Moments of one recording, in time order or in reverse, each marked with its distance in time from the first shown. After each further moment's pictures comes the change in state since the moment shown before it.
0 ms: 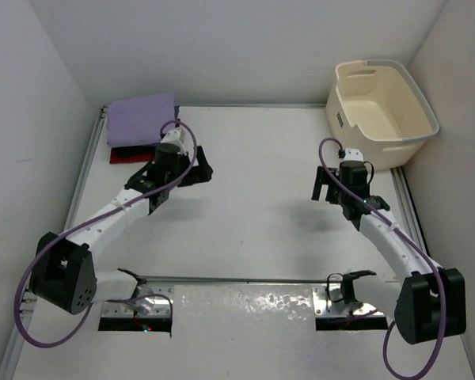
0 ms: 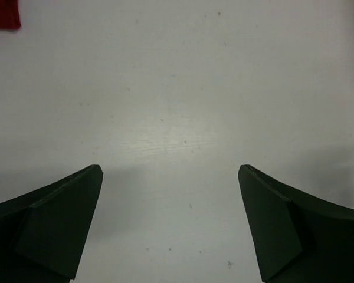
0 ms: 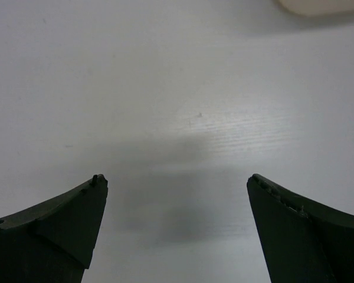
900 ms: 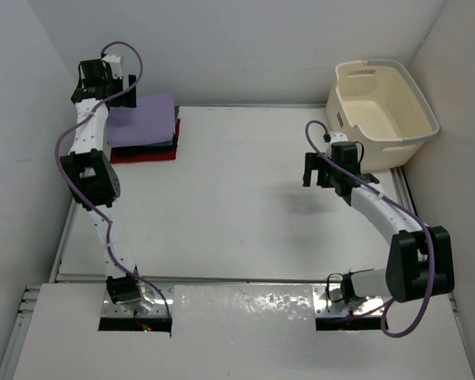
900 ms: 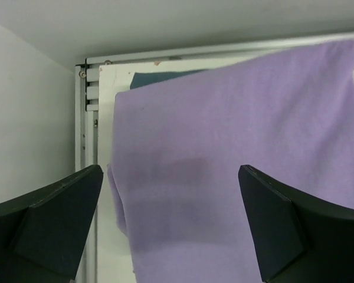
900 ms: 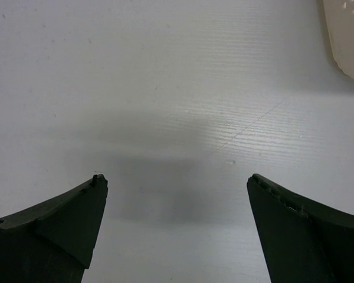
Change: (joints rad) left arm 0.610 1.019 1.400 -0.417 0.171 0.728; right arm 0.000 0.258 0.163 0.051 -0.124 -0.081
